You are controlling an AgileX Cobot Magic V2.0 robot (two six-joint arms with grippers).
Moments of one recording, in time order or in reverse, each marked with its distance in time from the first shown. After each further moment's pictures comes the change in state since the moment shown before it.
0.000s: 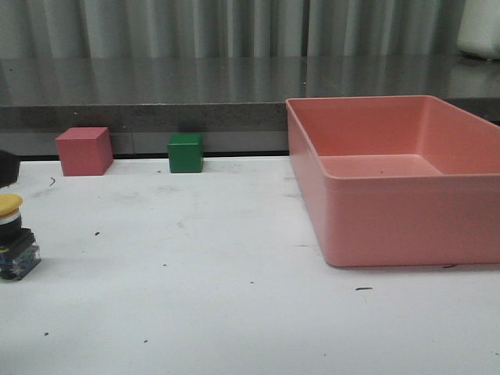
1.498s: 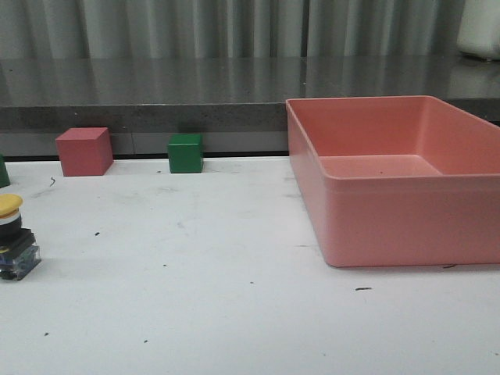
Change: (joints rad) left arm 0.000 -0.397 -0.667 0.354 1.403 -0.306; right arm 0.000 0.000 0.000 0.000 -0.018 0.000
